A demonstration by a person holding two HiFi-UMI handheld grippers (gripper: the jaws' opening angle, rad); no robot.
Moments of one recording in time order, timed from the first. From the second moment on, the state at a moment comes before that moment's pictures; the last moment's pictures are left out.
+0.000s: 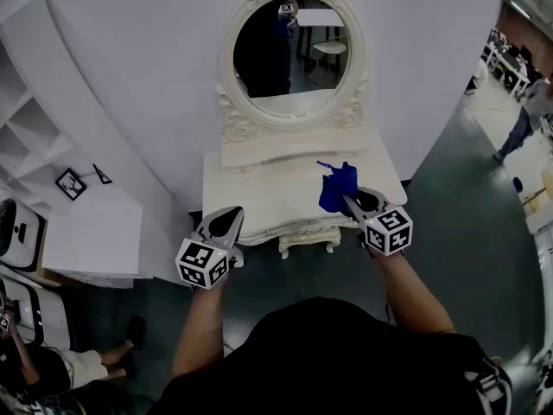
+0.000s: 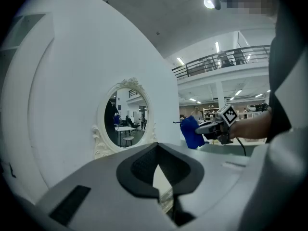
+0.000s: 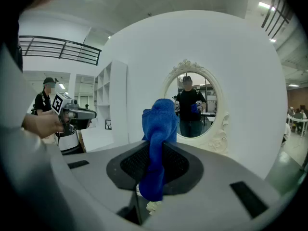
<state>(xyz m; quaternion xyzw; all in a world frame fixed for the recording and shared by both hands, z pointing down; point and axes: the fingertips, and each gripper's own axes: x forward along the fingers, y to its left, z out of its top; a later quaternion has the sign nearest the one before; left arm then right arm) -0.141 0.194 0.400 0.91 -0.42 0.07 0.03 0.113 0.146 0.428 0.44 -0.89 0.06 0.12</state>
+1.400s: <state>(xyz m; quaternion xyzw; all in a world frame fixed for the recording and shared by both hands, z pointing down) -0.135 0.097 0.421 0.90 -0.42 0.10 0.04 0.125 0.051 0.448 0.46 -0.88 0.10 0.11</state>
